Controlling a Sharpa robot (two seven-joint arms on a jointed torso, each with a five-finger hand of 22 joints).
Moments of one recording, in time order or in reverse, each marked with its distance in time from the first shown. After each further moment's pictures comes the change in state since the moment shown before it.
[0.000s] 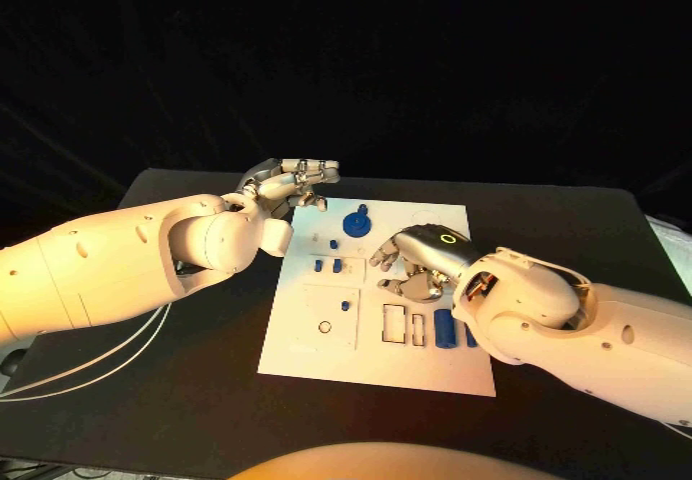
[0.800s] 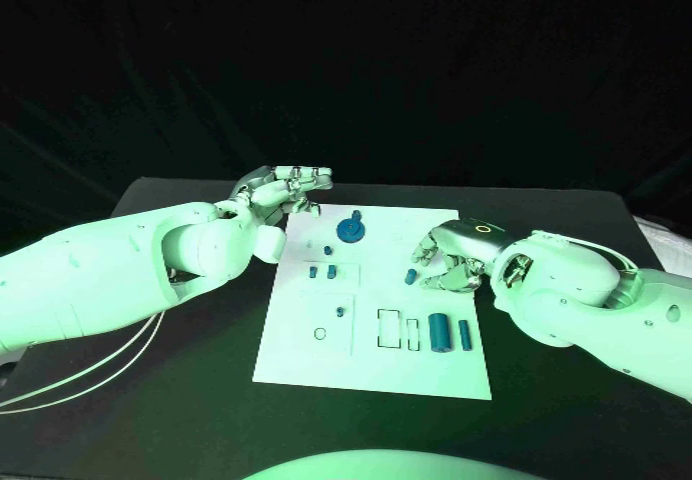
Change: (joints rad) left arm 0.000 -0.002 -0.001 -0.007 0.000 0.008 -0.002; left_hand 0.000 0.000 0.000 0.000 0.000 0.000 0.000 0.000 0.000 -0.004 -0.004 0.000 0.000 0.000 0.000 0.000 0.000 0.000 -0.004 0.004 0.000 -0.001; right arm 0.058 -0.093 -0.003 -0.037 0.037 0.170 -0.026; right_hand 0.030 -0.009 -0.110 0.030 0.013 -0.026 -0.007 -0.017 -0.007 -0.098 0.010 0.005 -0.006 -0.034 0.009 -0.008 -0.051 0.000 -0.076 0.007 -0.093 -0.137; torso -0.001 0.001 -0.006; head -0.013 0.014
